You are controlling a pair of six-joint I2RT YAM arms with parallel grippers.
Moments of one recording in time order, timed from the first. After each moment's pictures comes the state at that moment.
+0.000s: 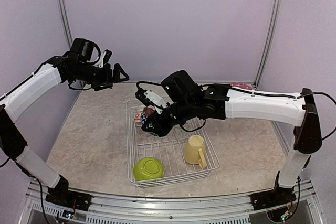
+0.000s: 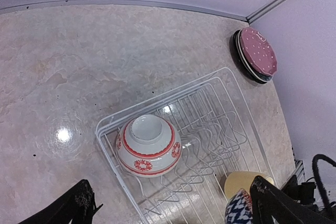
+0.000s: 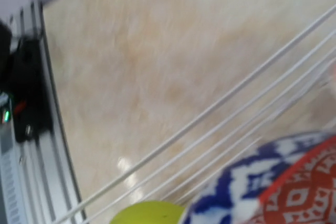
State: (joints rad) left arm -0.36 1.50 1.49 -0.69 0.34 -0.38; right arm 1.10 1.83 1.60 -0.45 -0.24 0.16
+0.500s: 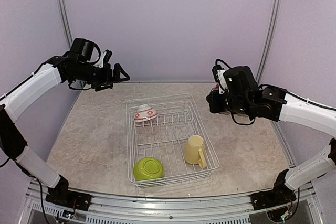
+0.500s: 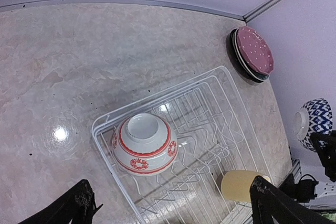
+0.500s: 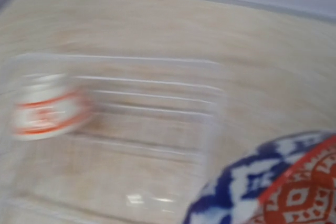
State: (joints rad) left arm -0.36 1.50 1.49 -0.69 0.36 -0.39; right arm 0.90 1.32 1.16 -0.38 0.35 0.38
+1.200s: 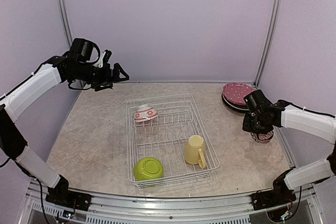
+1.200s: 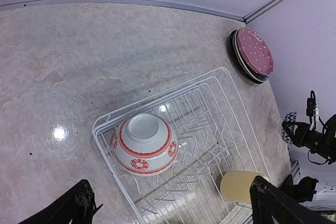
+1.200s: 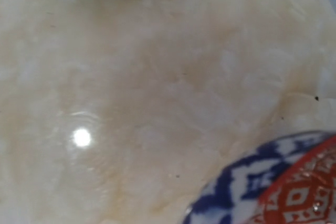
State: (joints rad) left arm -0.35 1.50 1.49 -0.69 0.37 -0.39; right arm 0.45 1.25 0.80 -0.59 0.42 0.66
